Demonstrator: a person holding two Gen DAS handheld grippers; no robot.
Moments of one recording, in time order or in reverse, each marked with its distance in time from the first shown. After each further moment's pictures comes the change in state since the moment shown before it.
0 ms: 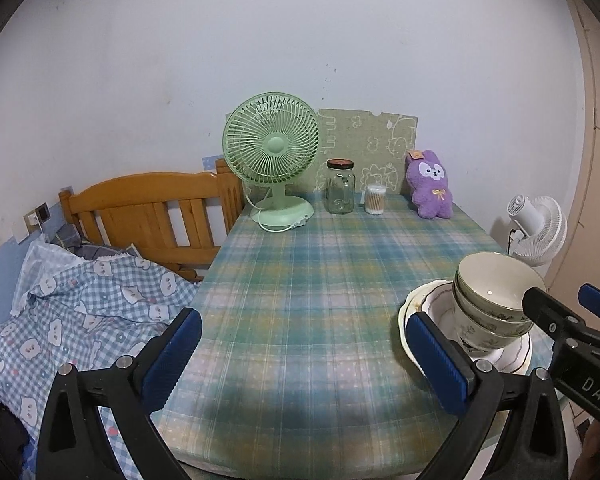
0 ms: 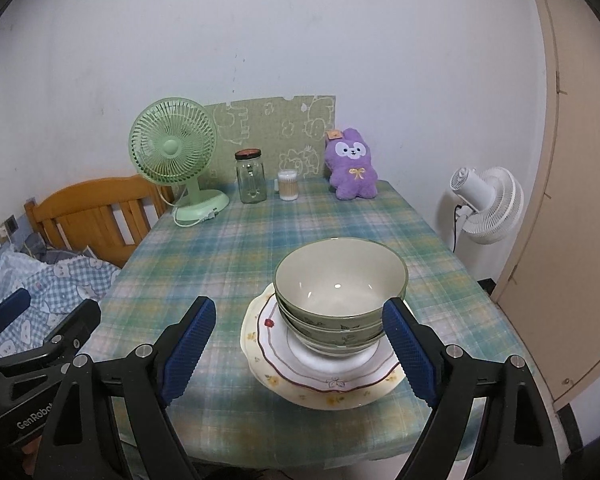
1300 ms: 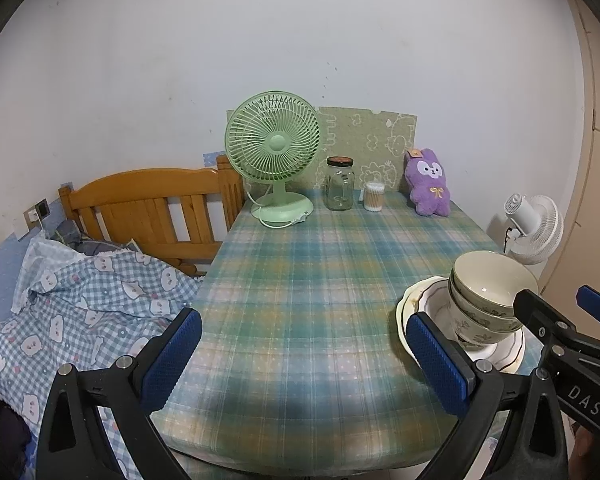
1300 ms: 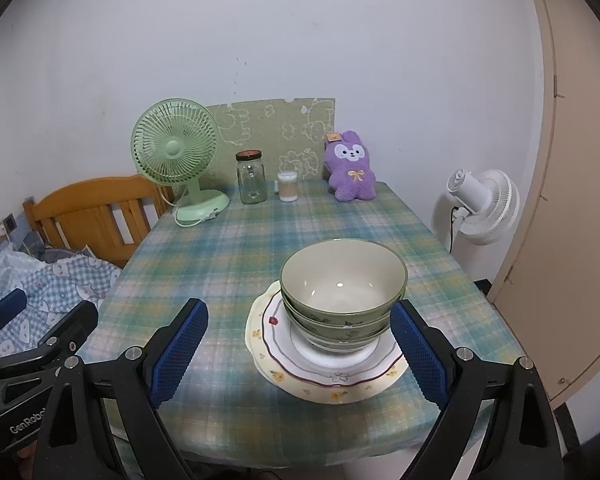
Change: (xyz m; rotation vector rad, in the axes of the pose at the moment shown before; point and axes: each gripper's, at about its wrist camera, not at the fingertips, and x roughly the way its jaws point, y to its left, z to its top) left arm -0.011 0.006 0.005 -0.009 0.027 -0.018; right arm -0.009 0.008 0.001 -0.011 0.002 -0.018
